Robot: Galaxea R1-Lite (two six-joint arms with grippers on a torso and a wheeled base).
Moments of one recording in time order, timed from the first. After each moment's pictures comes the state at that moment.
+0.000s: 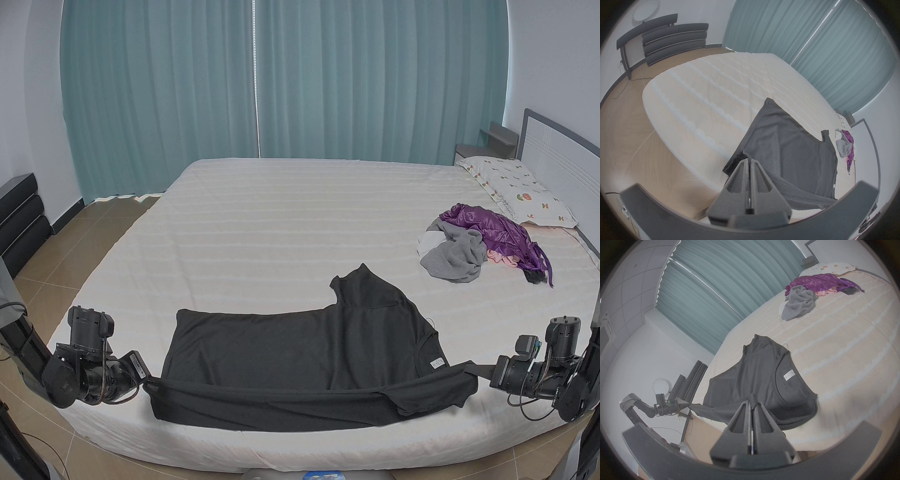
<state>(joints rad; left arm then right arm) -0.05 1.85 -0.34 -0.65 0.02 -0.68 -0.03 2.00 -0.02 -1.38 0.55 0.46</state>
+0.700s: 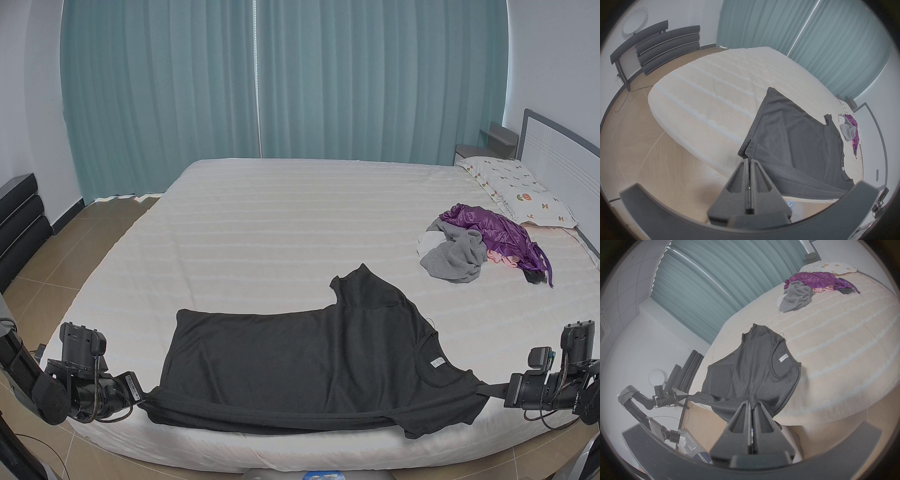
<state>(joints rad) -0.05 1.79 -0.22 -0.65 0.02 -0.56 -0.03 1.67 -0.02 -0.90 0.53 0.35</state>
